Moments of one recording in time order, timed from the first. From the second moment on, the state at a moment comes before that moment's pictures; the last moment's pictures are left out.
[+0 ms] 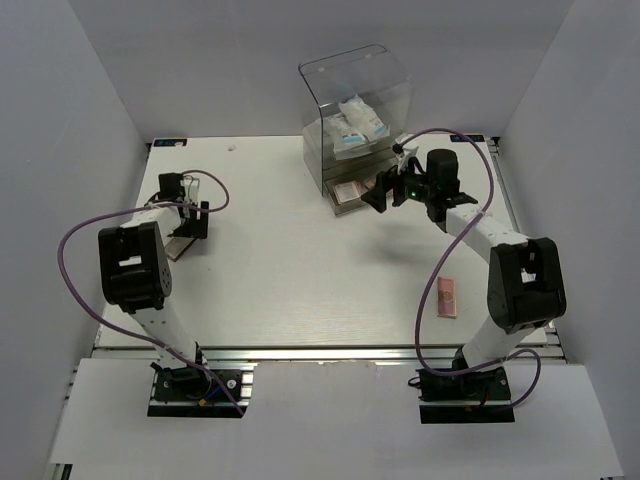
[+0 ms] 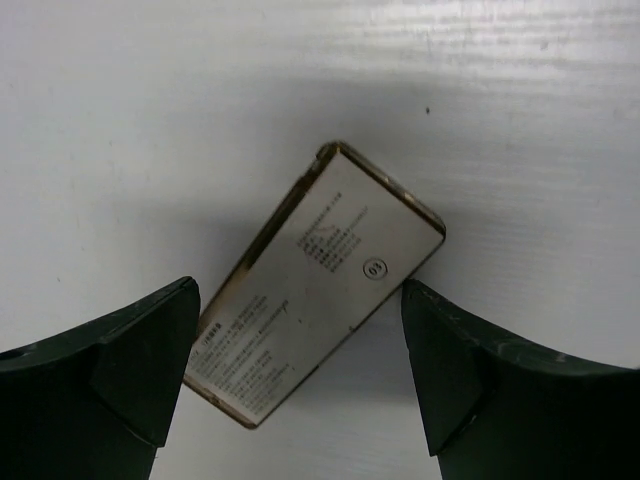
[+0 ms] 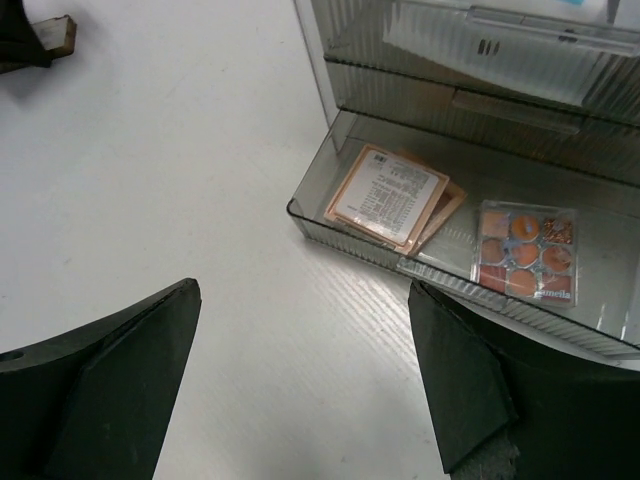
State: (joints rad) left arm 0.14 1.83 1.14 -0.32 -0.15 0.21; right arm 0.25 1.68 1.12 0.18 -0.64 -0.08
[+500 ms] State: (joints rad) left arm 0.20 1.87 1.15 -0.24 0.05 0.25; right arm 0.22 1.62 1.04 0.18 -0.66 -0.04
